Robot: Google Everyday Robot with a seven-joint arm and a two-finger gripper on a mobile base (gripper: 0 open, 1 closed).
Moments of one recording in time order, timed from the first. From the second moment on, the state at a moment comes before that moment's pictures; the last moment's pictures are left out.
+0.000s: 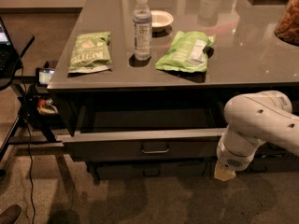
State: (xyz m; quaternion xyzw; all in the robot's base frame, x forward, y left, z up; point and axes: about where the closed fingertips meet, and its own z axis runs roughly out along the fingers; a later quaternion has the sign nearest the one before) arm 0.397 -0.224 0.651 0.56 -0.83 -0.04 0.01
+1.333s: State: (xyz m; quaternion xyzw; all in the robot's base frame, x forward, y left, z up) arm 0.442 -0.210 0.653 0.55 -0.83 -0.02 -0.01
